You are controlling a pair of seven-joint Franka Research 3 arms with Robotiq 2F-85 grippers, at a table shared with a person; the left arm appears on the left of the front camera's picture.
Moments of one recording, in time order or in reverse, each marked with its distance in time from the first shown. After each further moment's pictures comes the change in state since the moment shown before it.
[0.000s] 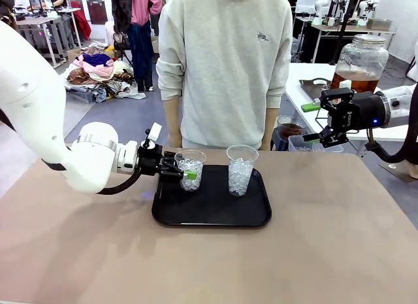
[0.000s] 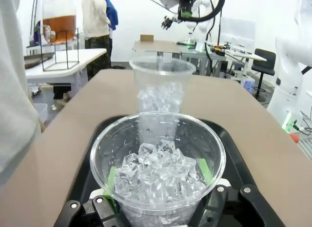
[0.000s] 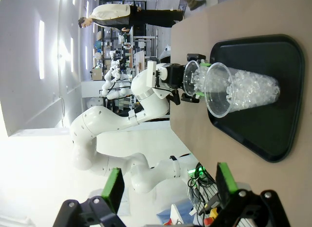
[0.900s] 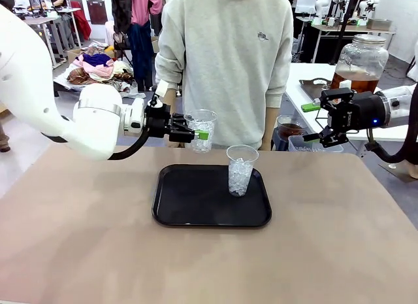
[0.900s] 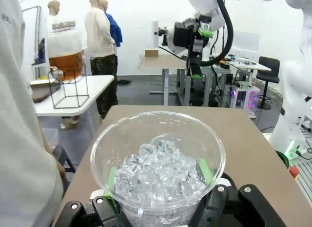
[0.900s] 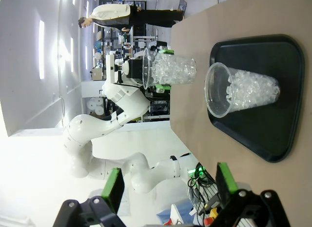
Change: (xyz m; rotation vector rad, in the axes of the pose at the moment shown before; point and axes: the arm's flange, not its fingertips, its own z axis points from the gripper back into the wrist) left arm 0.112 0.012 -0.010 0.010 -0.026 -0.032; right arm 0.000 0.000 0.000 0.000 0.000 0.000
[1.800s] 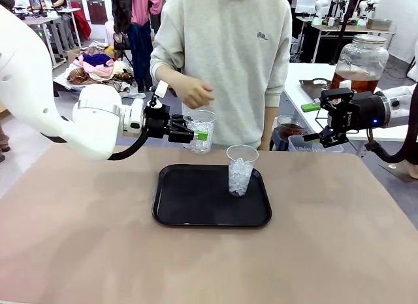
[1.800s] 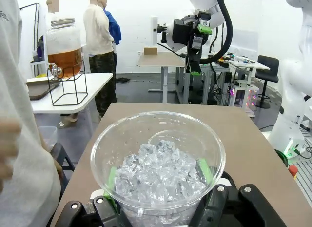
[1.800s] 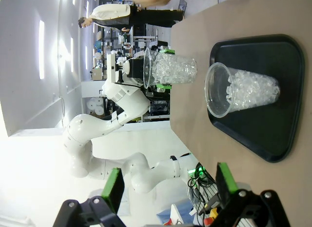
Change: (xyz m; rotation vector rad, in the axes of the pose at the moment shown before) left arm -0.002 0.001 0.002 0.004 0.001 0.002; right arm 0.000 0.000 0.000 0.000 0.000 0.000
